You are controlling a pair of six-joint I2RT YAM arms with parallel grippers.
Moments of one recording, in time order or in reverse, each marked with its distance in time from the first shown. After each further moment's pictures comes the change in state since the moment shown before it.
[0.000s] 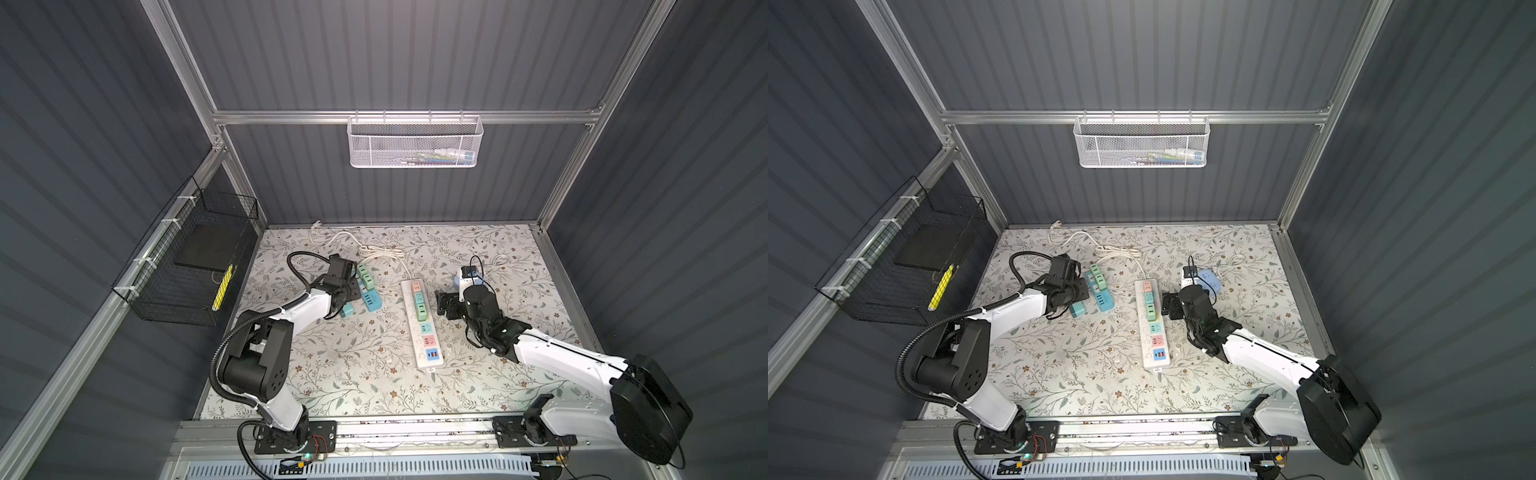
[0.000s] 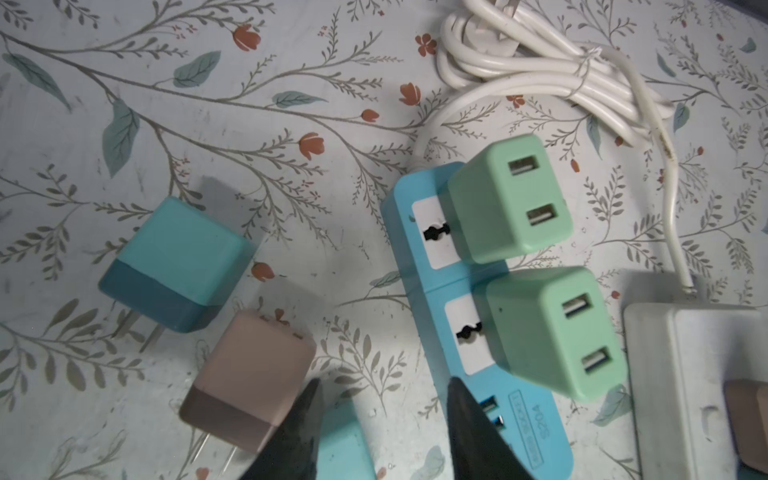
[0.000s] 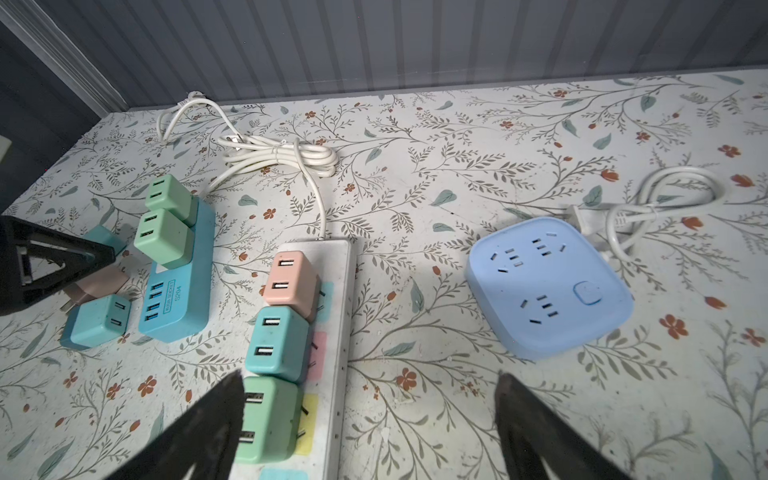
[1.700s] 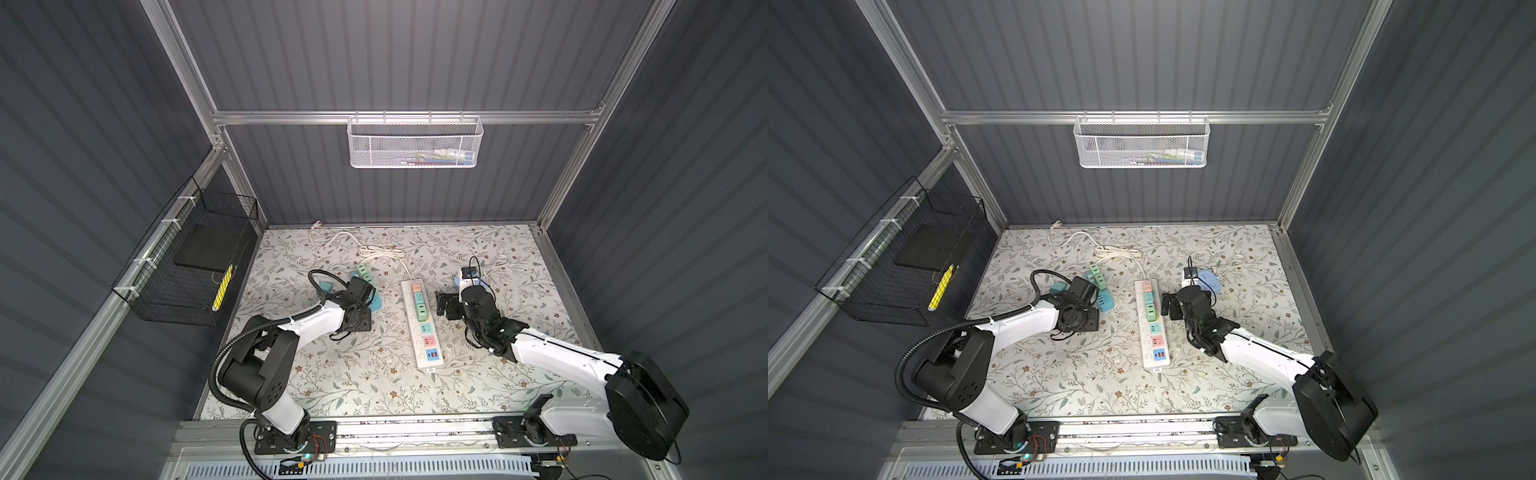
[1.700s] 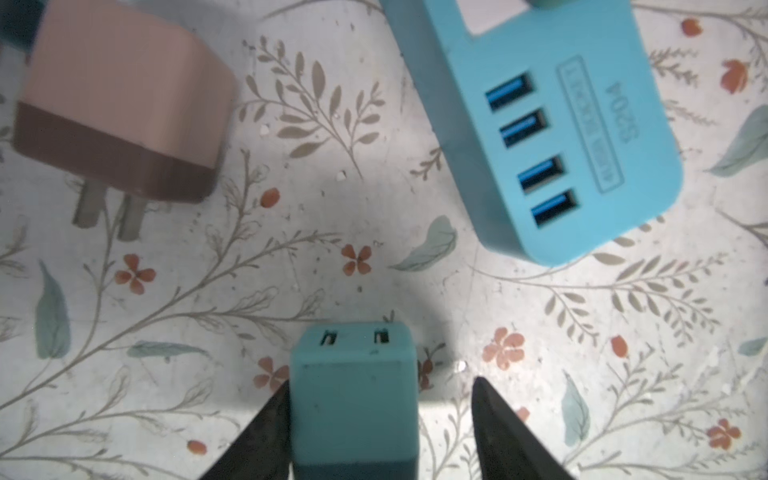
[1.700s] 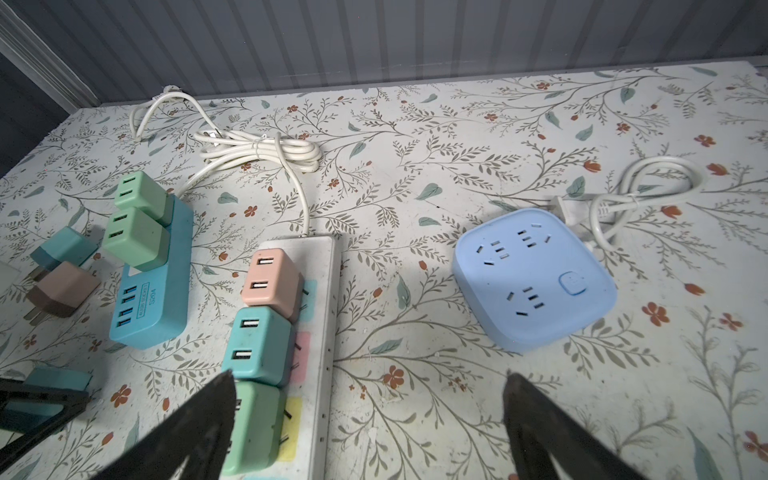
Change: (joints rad) left arm -0.179 -0.051 -0.078 -0.290 -0.026 -0.003; right arm -0.001 0.024 0.000 -0.002 0.035 0.008
